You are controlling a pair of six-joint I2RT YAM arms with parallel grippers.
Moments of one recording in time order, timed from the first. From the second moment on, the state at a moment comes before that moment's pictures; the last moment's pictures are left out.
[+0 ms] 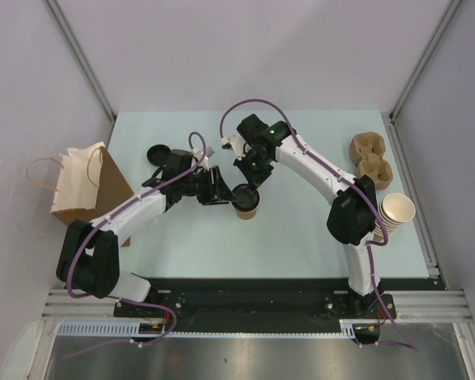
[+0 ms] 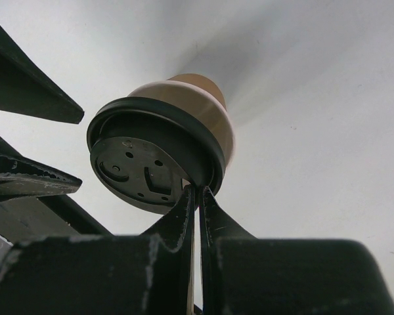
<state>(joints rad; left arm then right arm) -0.38 1.43 0.91 -0.22 0.62 -0.59 0.69 2.07 2.03 -1.15 -0.19 -0.15</state>
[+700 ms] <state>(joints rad) -0.39 1.44 0.91 -0.20 0.62 -0.59 0.69 2.07 2.03 -1.16 -0.19 -0.15</state>
